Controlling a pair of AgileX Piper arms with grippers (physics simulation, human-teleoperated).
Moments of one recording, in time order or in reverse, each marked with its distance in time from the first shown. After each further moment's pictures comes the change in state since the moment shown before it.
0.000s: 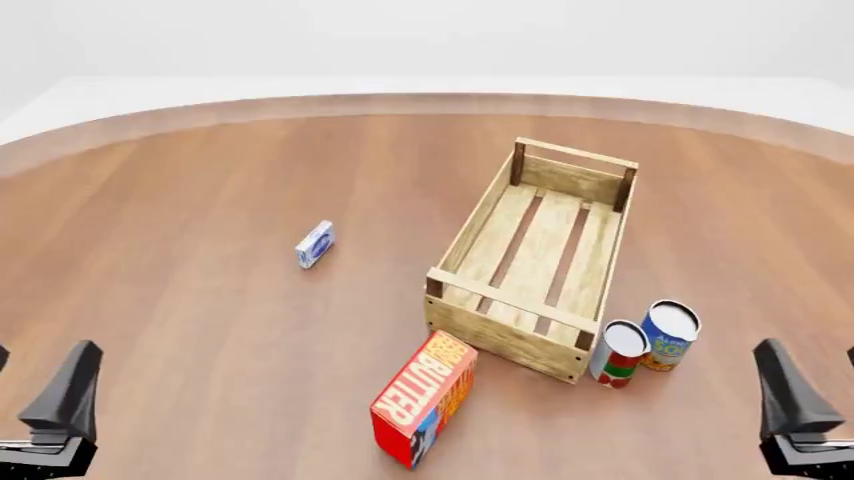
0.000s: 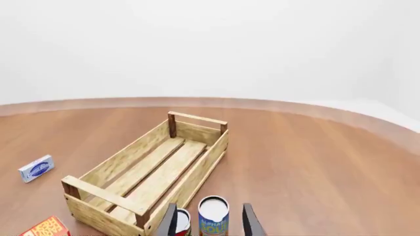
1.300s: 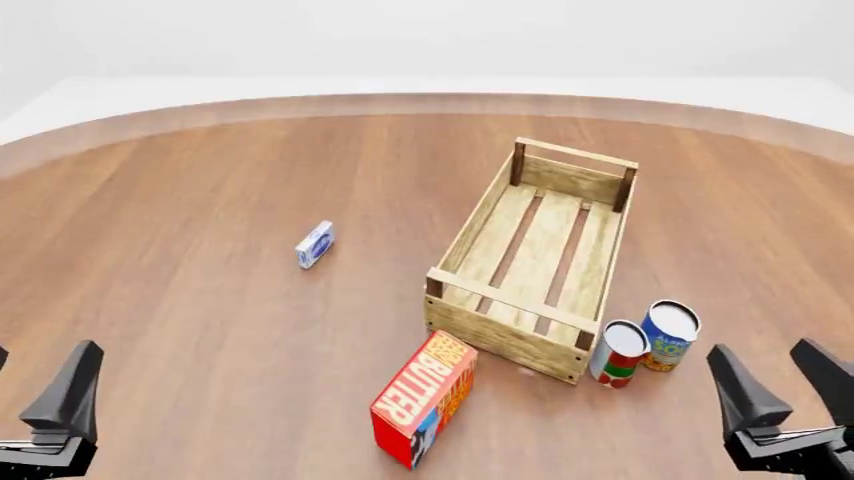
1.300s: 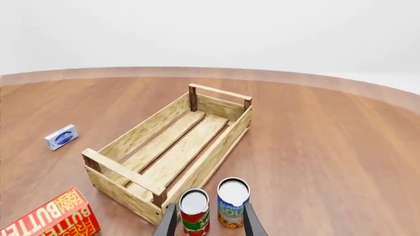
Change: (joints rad) left arm 0.000 0.000 0.000 0.000 0.000; right arm 0.102 0.186 0.009 -0.061 0.016
